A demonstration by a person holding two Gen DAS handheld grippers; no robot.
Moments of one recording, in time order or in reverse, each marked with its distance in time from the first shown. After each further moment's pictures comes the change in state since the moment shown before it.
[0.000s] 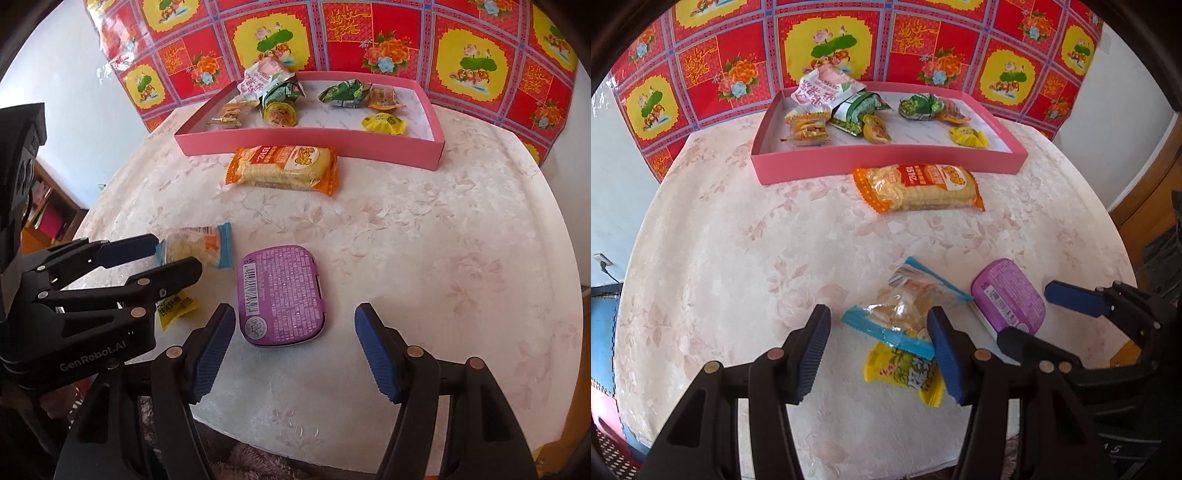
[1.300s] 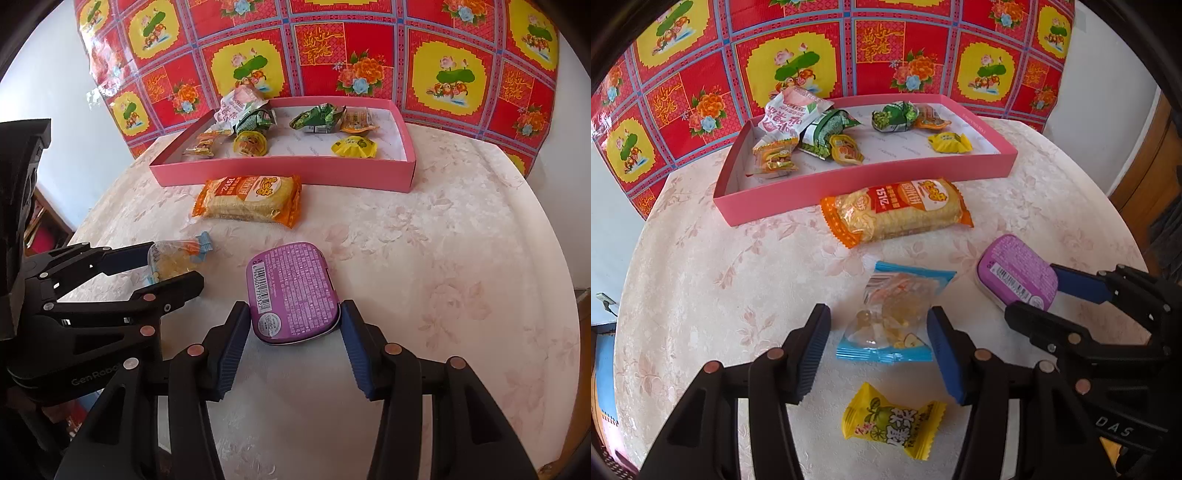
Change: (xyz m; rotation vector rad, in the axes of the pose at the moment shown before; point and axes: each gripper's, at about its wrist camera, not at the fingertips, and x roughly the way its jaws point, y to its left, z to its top) left arm 0.018 -0.022 0.014 0.108 -0.061 0.021; right arm 0.002 -0.021 0.004 0.022 -0.120 -0.034
